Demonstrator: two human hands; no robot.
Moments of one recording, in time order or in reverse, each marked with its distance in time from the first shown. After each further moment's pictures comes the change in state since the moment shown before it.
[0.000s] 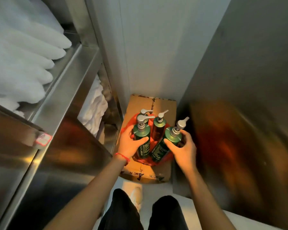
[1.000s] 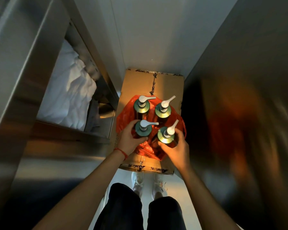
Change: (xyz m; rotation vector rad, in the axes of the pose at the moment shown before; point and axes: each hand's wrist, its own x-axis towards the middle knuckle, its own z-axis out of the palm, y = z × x) left_hand 0.062 -0.089 0.009 0.231 -0.163 -0.054; right_hand 0.042 0.096 0.049 -0.115 -0.168 0.115
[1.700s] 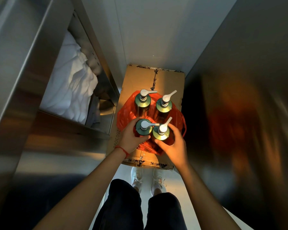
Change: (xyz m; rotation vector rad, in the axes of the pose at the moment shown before) left_hand -0.011 -0.013 0.005 -0.044 -0.004 -0.021; right_hand -0.008 0.002 0.005 0.000 -0.075 -0.080
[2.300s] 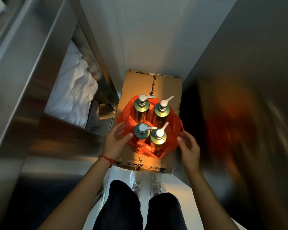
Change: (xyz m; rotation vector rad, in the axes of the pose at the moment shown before) left_hand -0.016 0.005 -0.037 -0.158 0.133 -0.171; right_hand -0.006 0.000 -0.031 0.236 0.245 0.206
